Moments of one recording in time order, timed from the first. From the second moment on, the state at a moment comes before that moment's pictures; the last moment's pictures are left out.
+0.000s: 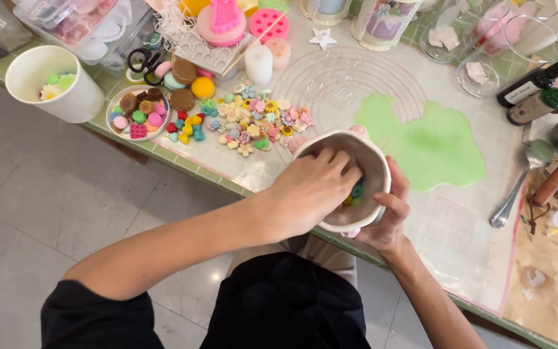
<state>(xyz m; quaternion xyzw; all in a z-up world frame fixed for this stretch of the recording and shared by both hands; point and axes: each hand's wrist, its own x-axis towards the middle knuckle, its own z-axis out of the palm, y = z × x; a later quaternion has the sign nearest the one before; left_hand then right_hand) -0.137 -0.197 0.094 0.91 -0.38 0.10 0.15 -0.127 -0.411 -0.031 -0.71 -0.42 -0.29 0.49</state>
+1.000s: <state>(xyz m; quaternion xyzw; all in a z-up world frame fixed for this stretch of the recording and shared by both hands) -0.084 -0.230 0.059 0.92 -0.36 -0.17 0.00 -0.128 -0.406 -0.023 -0.73 -0.40 -0.29 0.48</state>
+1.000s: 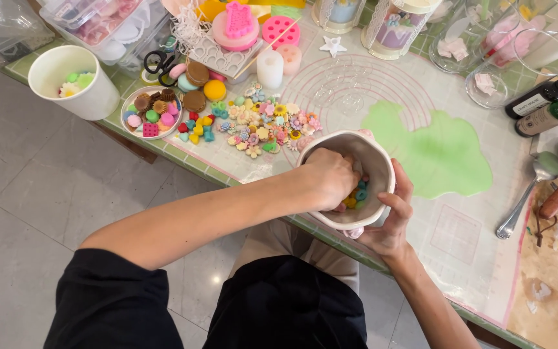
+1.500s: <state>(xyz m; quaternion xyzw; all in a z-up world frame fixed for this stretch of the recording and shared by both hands) -0.072 -0.236 0.063 0.91 -0.36 -0.19 -0.03 -0.130 -0.398 -0.011 -0.74 -0.38 -0.29 0.47</state>
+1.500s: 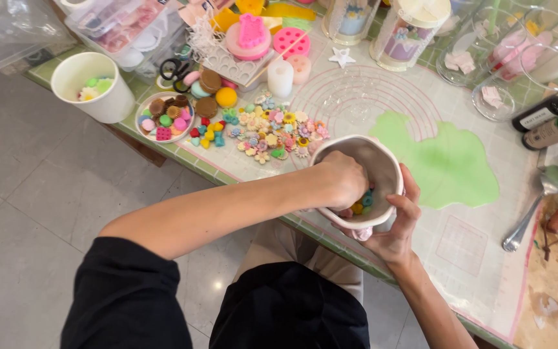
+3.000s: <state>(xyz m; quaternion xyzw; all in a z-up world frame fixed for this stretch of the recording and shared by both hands) -0.053 -0.050 0.013 0.12 0.01 -0.07 0.99 -0.031 -0.279 0.160 -0.83 -0.49 -0.06 0.26</state>
